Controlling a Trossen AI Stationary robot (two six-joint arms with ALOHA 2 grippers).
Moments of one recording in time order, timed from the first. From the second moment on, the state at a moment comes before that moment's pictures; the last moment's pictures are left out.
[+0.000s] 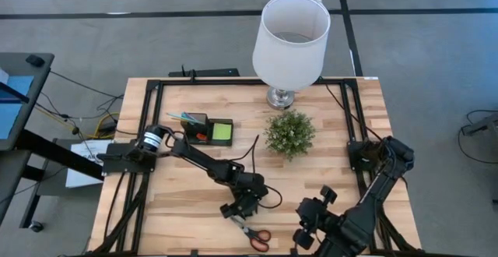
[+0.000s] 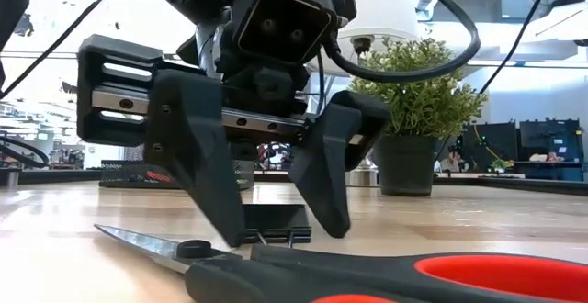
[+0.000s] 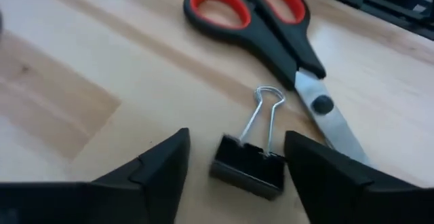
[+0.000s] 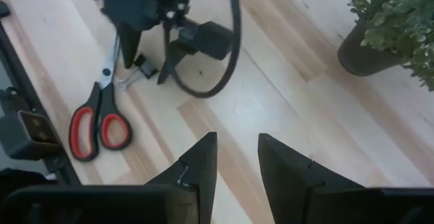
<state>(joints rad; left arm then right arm) -0.25 2.18 1.29 -0.15 0.52 0.61 0.92 1.93 1.78 -1.43 0.63 1.46</state>
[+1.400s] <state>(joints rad) -0.16 1.79 1.24 -0.98 -0.26 0.11 0.91 1.93 1.78 -1.32 0.74 1.37</state>
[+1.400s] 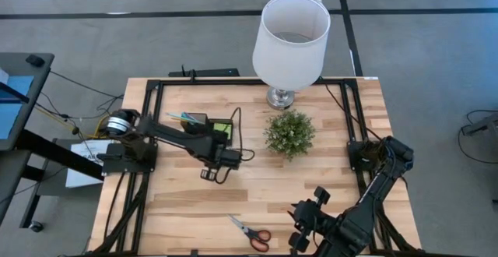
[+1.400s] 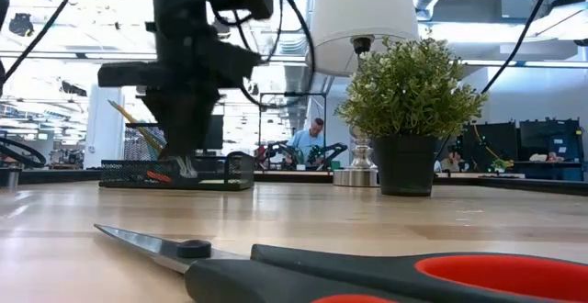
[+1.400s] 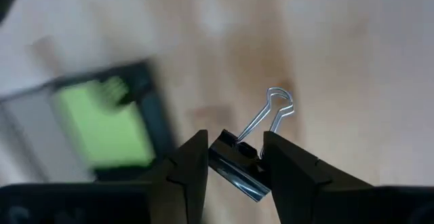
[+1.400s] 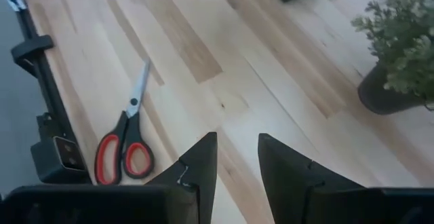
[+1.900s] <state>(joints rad) -0.14 1.66 1.06 -1.28 -0.60 -0.21 0.91 1.93 1.78 -1.28 0.79 1.27</state>
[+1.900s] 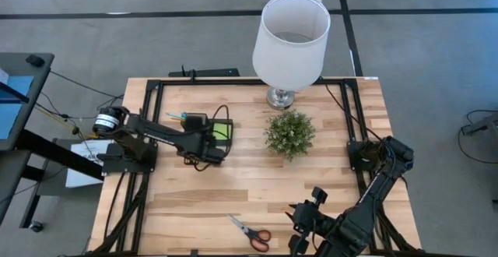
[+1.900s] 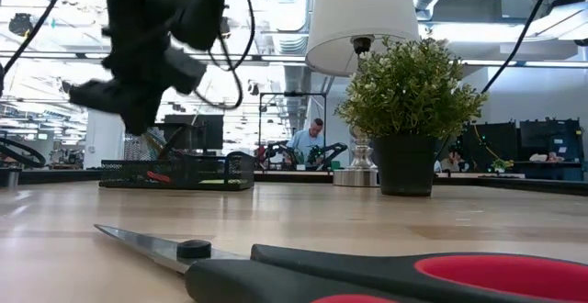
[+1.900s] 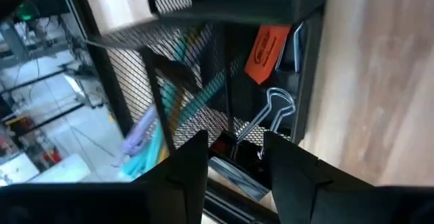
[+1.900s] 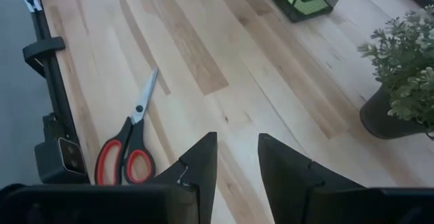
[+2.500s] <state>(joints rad) -0.07 1.66 0.95 -1.13 -0.59 -0.23 0.91 1.93 1.78 -1.27 0.79 1.25</state>
